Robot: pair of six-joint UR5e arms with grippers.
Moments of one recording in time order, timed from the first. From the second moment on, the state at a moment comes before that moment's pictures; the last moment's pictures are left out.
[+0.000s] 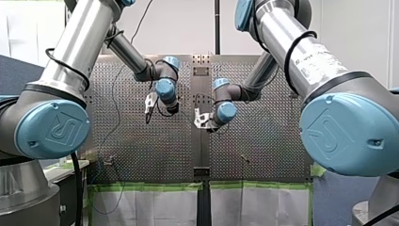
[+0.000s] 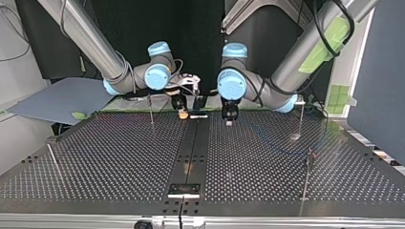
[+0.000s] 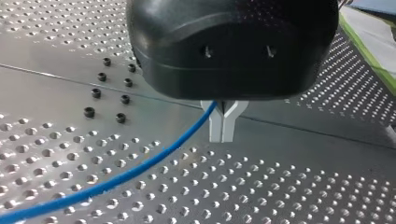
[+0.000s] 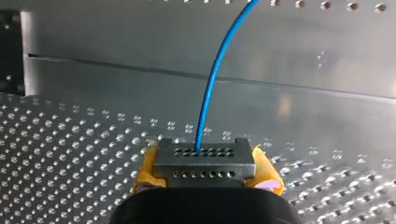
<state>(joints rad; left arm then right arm) -0.40 -1.98 -1.62 -2.98 -1.91 -1.64 2.22 -0.84 1.38 -0.24 1.59 1.54</state>
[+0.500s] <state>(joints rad) -0.43 -2.04 -1.66 -2.92 -1.91 -1.62 2.22 -0.84 1.51 -0.37 1.59 1.57</state>
